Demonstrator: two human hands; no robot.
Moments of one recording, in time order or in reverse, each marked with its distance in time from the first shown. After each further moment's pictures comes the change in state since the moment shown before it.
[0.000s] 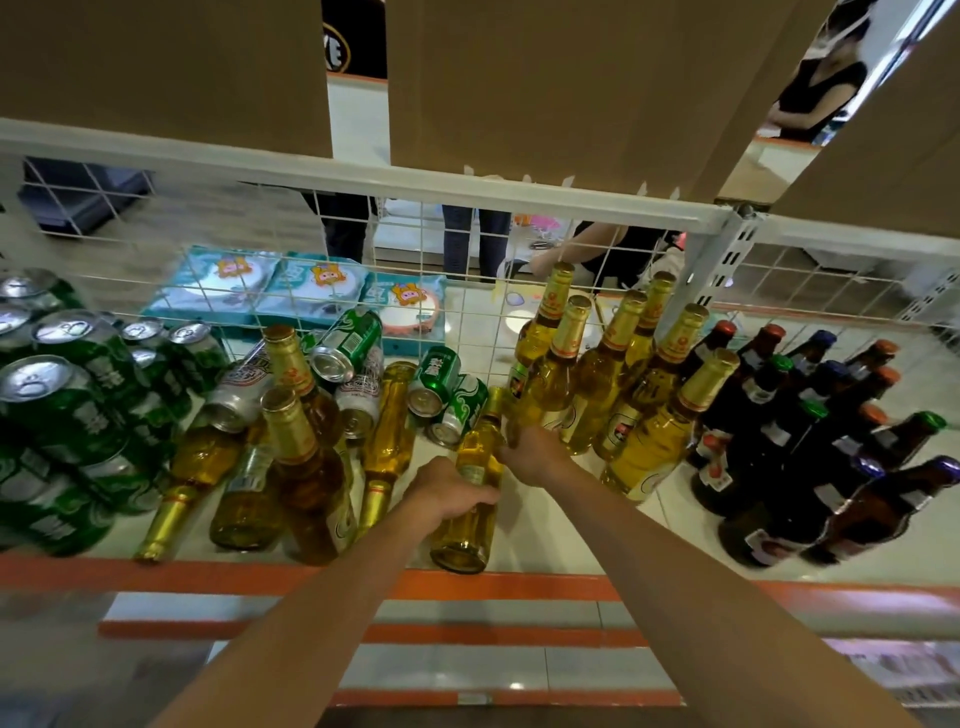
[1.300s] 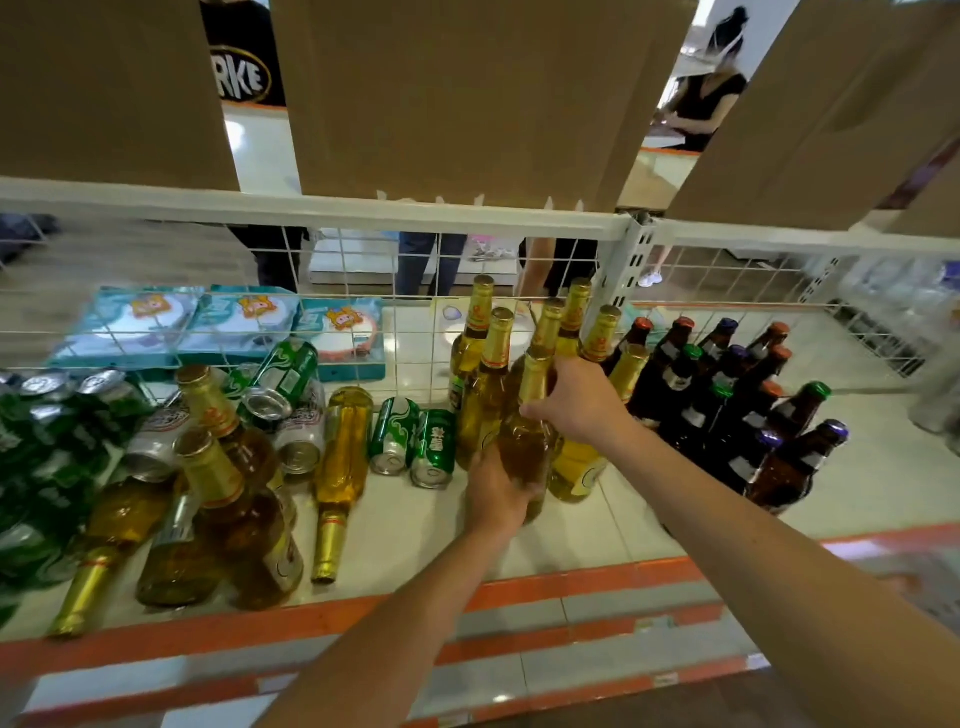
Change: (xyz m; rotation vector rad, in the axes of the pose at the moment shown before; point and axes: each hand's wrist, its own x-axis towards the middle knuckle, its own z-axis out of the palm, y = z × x) left_hand -0.025 0.075 0.098 -0.152 0.179 0.412; right_hand -0.072 0.020 -0.138 0.018 0.344 -0.076
